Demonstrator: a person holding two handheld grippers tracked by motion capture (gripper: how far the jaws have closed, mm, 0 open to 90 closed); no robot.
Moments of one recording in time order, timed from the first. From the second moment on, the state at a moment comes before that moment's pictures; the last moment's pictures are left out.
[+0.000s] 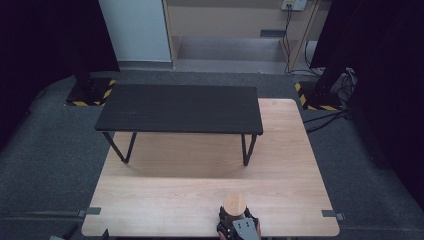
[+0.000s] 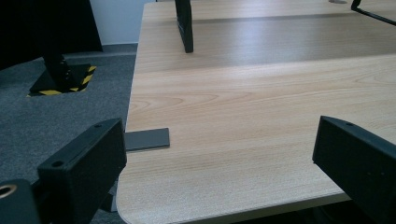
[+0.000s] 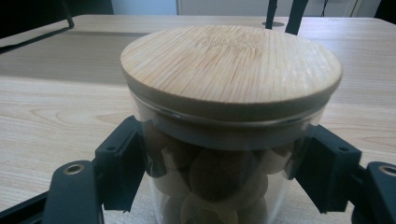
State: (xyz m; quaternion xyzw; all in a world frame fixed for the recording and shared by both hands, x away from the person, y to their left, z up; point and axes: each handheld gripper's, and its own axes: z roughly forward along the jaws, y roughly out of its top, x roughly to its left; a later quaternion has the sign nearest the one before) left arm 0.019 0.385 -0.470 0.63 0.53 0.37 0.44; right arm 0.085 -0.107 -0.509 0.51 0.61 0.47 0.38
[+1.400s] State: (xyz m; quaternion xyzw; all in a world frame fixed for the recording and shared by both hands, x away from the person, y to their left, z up) left arm 0.014 0.396 -0.474 0.61 0.54 0.37 0.45; right arm 0.205 -0.129 -0.289 0.41 0.62 0.54 0.40
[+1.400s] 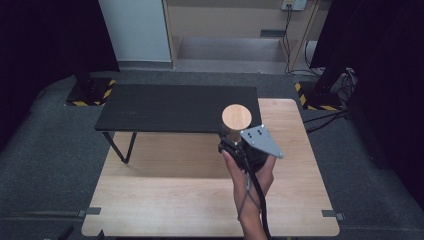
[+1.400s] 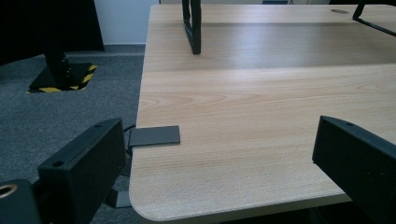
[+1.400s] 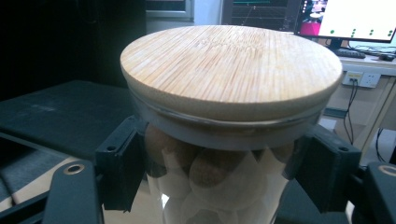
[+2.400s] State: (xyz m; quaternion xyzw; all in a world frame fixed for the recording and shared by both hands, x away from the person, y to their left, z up) left arm 0.013 0.398 -0.474 0.60 0.55 0.37 0.45; right arm 0.318 -0.133 -0.295 0.46 0.64 0.48 0.37
